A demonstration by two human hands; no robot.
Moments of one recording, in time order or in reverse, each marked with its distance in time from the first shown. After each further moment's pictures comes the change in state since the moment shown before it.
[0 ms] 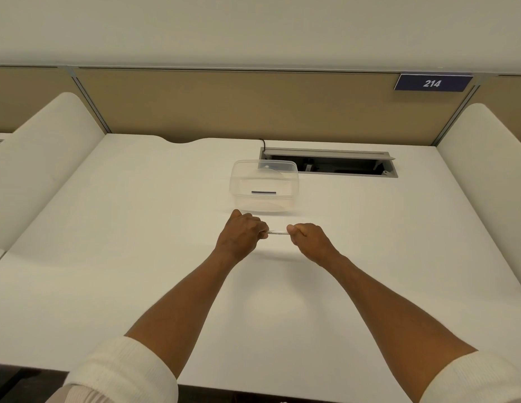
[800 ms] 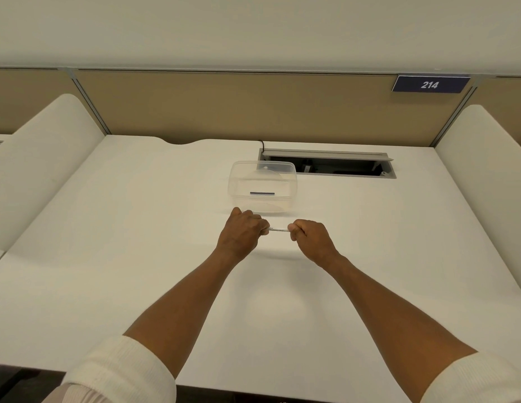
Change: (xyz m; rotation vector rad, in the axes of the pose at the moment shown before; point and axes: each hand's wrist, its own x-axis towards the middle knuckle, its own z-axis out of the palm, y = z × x) left_hand 0.005 0.006 -0.003 0.050 0.054 0.011; right_hand 0.003 0.007 -0.002 -0.085 0.147 -0.106
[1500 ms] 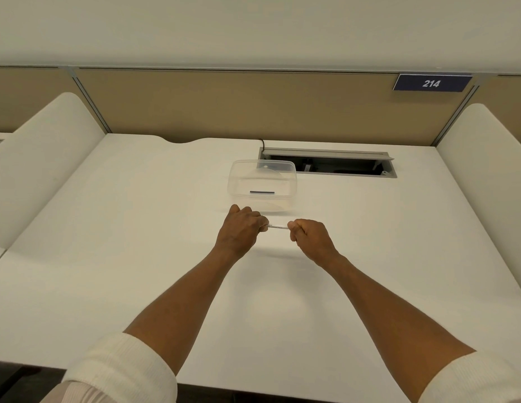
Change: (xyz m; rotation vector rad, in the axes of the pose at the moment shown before) left_hand 0.002 0.001 -0.002 0.015 0.053 -0.010; right_hand -0.002 -0.001 -0.002 0.074 0.007 0.017
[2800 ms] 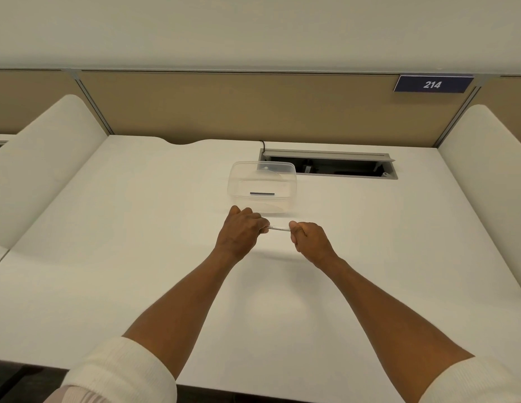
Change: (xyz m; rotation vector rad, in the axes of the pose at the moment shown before) left_hand 0.000 0.003 -0.002 -0.002 0.008 0.008; right_hand 0.002 0.005 0.003 0.090 -0.045 0.076
